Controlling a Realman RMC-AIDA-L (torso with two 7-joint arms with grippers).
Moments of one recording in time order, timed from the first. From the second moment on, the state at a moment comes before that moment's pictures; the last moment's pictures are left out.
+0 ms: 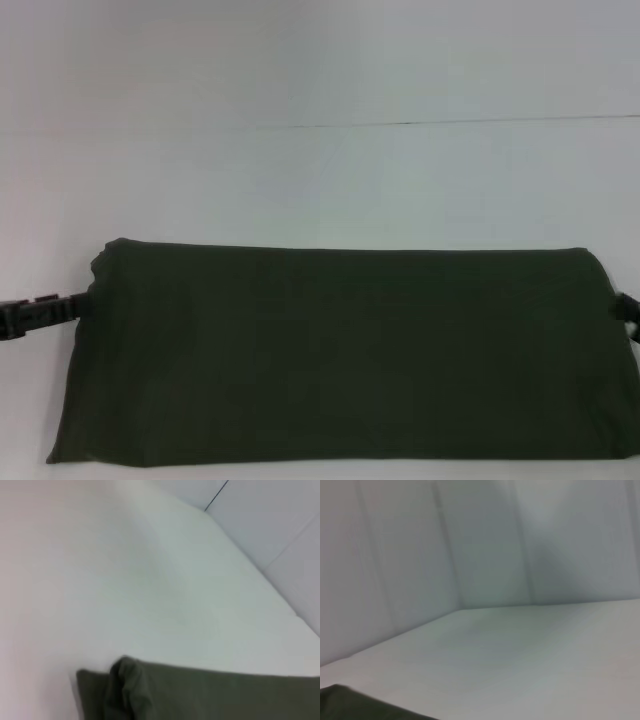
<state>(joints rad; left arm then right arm) -0.44 -2.09 0.26 0.96 2.36 1.68 -1.96 0.26 2.08 -0.07 -0.56 -2.06 -1.66 1.01</state>
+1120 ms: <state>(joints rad) -0.49 -2.08 0.44 0.99 2.54 1.58 -2.35 0.51 2.09 -0.21 -0.50 -2.07 -1.59 1.01</state>
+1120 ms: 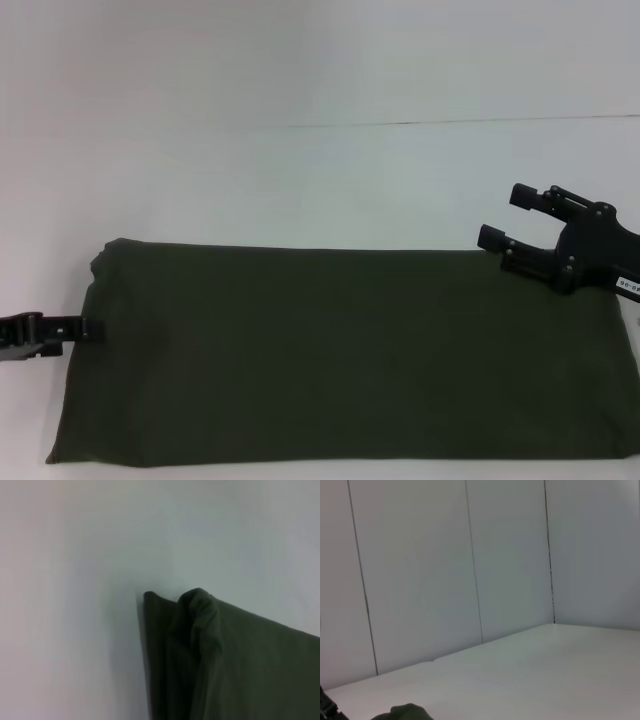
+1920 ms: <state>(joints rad) -0.48 -2.09 0.45 0.98 2.59 1.55 -2.36 0.54 2.09 -0.22 -0.44 -2.07 -1.55 1.00</state>
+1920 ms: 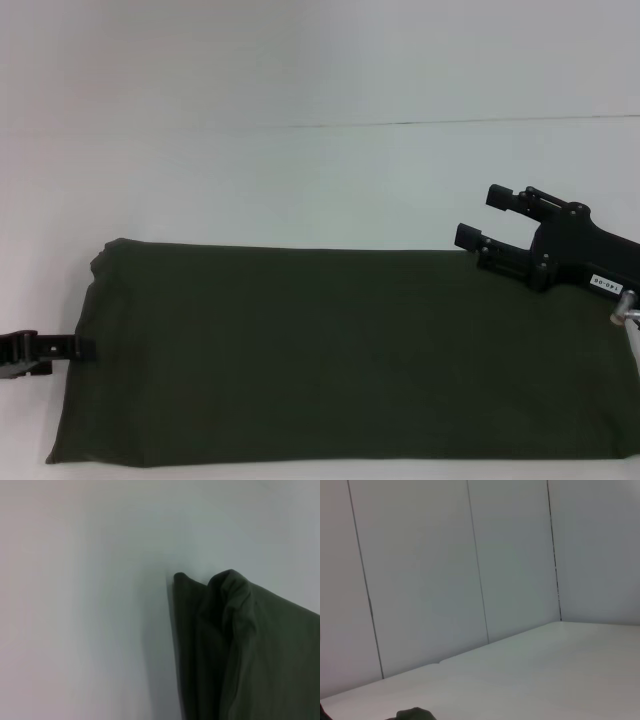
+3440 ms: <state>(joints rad) -0.56 -2.09 0.50 0.86 2.59 1.56 -2.35 0.53 2.09 -0.21 -0.43 -2.07 -1.53 1.01</state>
